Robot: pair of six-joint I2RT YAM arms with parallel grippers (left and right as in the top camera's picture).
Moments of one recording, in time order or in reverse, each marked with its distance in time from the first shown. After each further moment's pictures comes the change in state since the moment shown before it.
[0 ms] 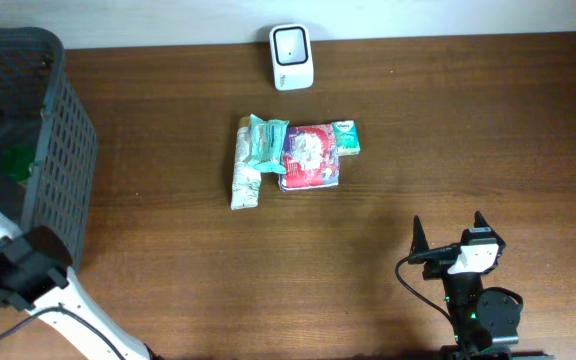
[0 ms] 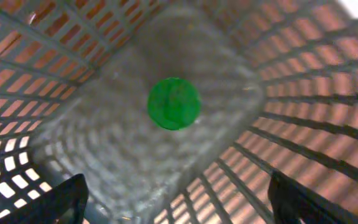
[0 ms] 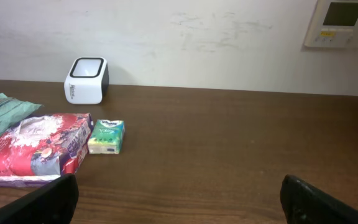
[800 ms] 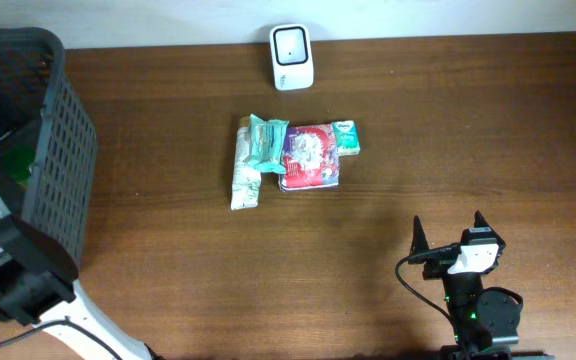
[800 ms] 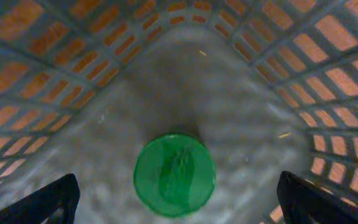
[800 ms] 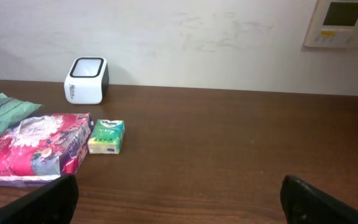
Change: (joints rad) left arm -0.030 -0.130 -0.684 0.618 -0.118 0.009; right arm 0.000 0.000 0.000 0.000 0.000 0.000
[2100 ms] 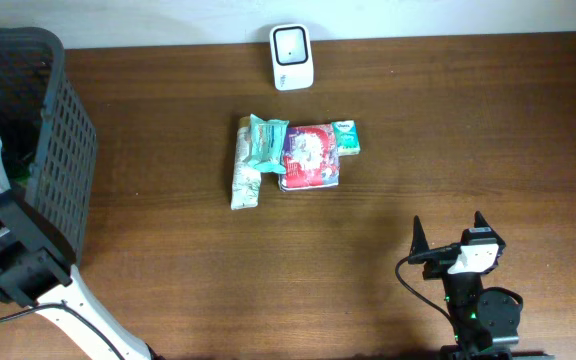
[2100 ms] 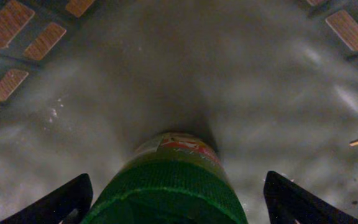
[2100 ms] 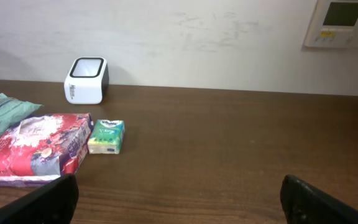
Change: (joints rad) left arm 0.000 0.144 -0.090 0.095 0.000 0.006; right arm 0.000 0.000 0.000 0.000 0.000 0.000
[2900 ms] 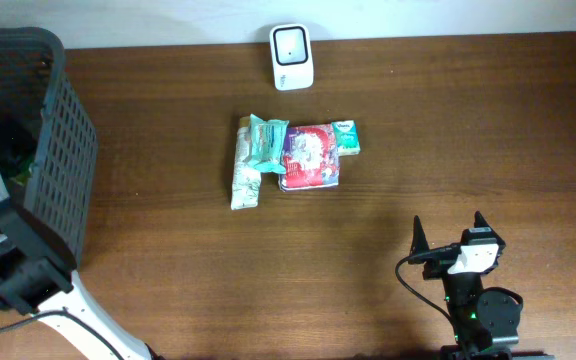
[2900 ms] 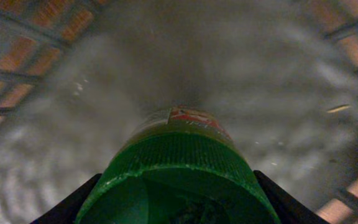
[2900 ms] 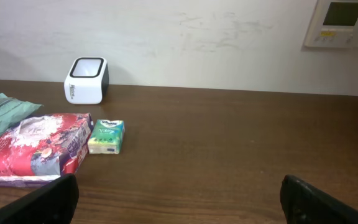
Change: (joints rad) left arm 0.000 -0.078 0.021 -0.105 0.000 0.005; right arm 0.000 0.000 0.000 0.000 0.000 -0.001
